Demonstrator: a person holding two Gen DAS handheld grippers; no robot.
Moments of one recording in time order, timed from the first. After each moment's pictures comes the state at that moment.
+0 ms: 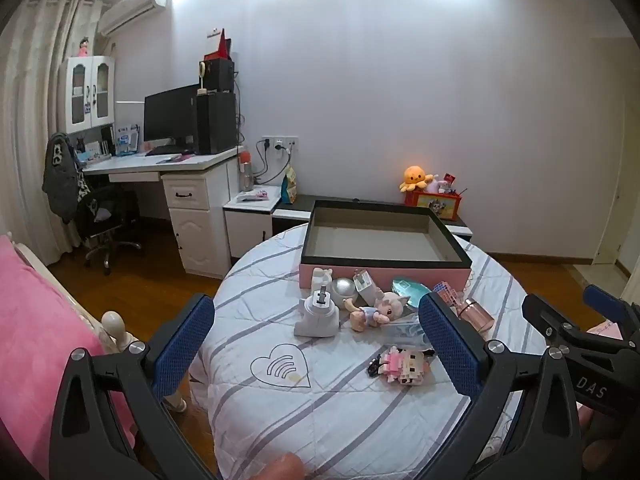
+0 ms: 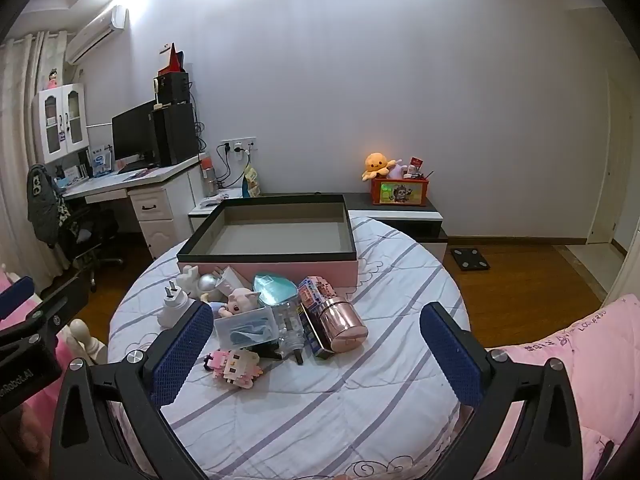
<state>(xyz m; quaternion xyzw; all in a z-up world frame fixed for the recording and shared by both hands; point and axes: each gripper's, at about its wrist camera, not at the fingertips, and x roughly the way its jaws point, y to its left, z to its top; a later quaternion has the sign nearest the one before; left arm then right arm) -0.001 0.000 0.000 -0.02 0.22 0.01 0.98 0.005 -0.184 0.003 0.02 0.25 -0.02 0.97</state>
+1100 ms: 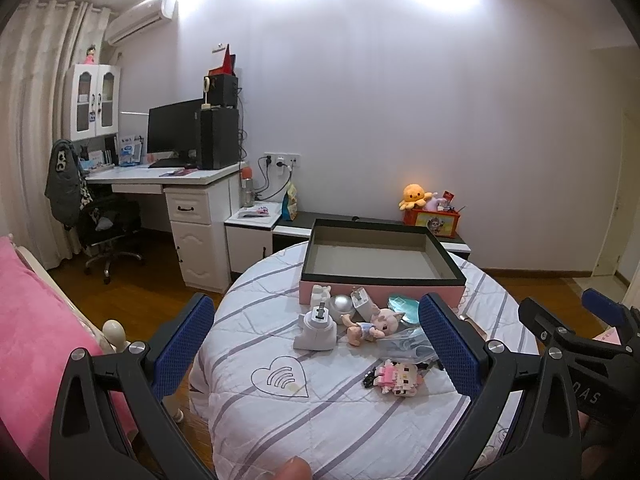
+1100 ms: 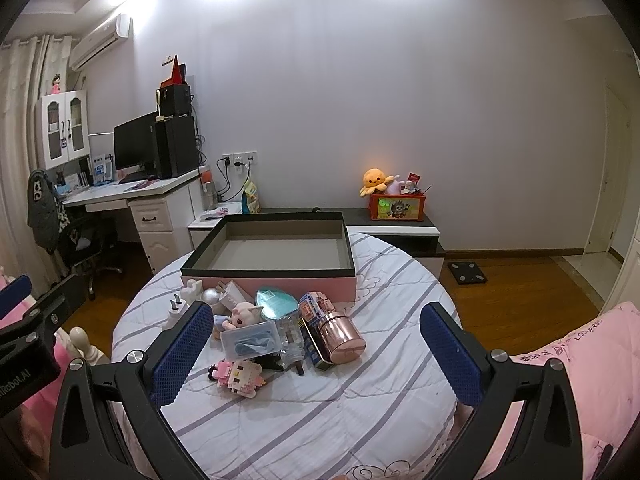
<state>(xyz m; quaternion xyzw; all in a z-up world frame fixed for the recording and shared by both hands) -0.014 0.001 0.011 -0.03 0.19 0.00 0.98 -0.004 -0.183 0.014 0.02 0.22 -0.02 0.97</state>
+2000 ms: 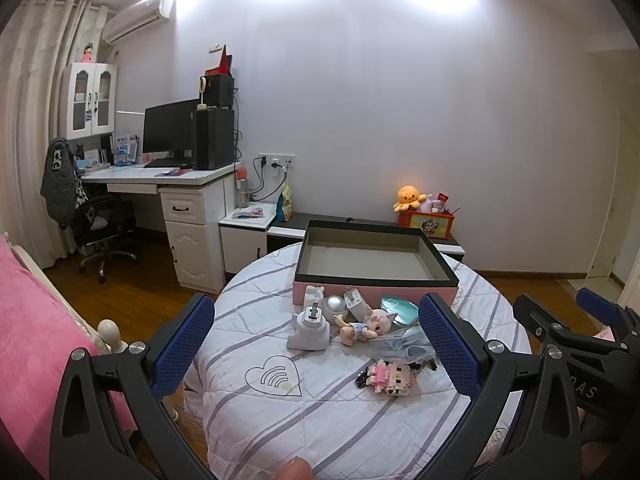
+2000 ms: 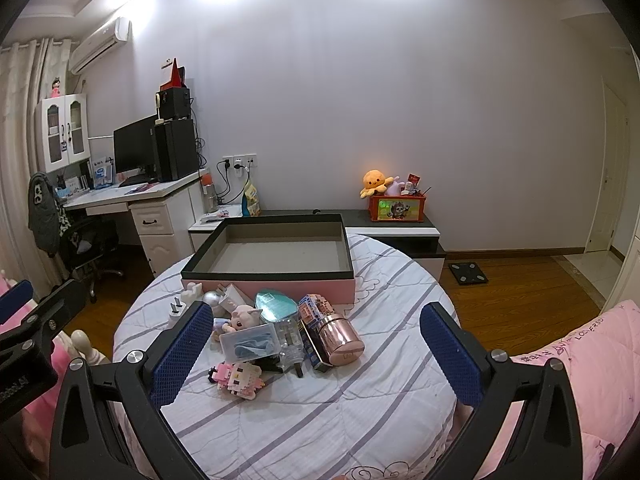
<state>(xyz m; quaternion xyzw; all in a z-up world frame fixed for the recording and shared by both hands) -0.014 -0.005 0.010 -0.03 0.19 0.00 0.98 -0.006 -0.183 0.017 0.02 0.22 -0.02 0.97</state>
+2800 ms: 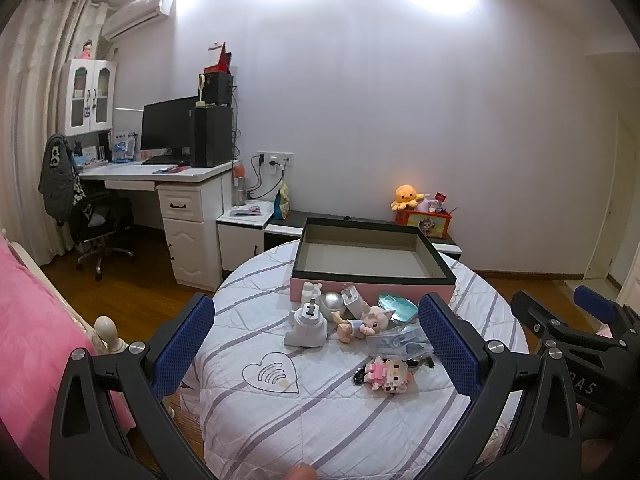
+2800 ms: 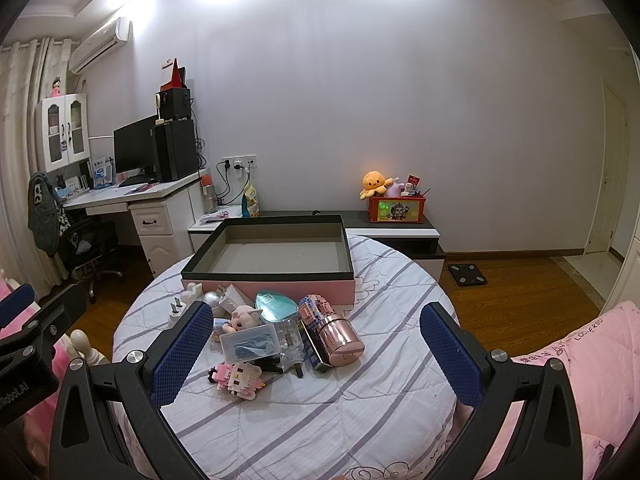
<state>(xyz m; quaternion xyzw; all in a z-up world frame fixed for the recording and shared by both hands) -0.015 -0.003 0.009 -0.04 0.19 -0.01 0.98 -0.005 -0.184 0.017 0.02 0.22 -0.02 0.97</state>
